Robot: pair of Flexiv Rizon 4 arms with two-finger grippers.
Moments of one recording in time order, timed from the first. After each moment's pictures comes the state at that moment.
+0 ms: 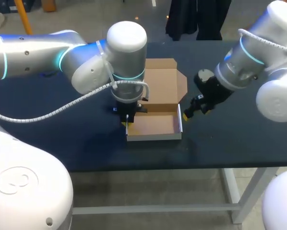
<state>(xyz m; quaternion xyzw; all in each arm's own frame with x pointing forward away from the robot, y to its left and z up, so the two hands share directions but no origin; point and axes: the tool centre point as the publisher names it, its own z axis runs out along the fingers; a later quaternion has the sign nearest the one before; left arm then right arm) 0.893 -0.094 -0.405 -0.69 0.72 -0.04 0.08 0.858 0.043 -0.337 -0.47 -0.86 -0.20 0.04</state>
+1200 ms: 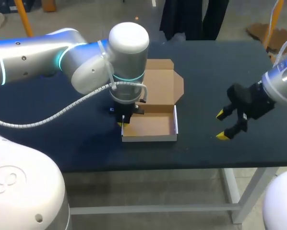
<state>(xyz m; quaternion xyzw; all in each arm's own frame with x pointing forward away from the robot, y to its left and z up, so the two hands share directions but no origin) 0.889 -0.078 -0.403 -0.68 0.73 -0.02 0.10 0.791 -0.022 -0.317 -0.10 -0.95 -0.30 0.02</state>
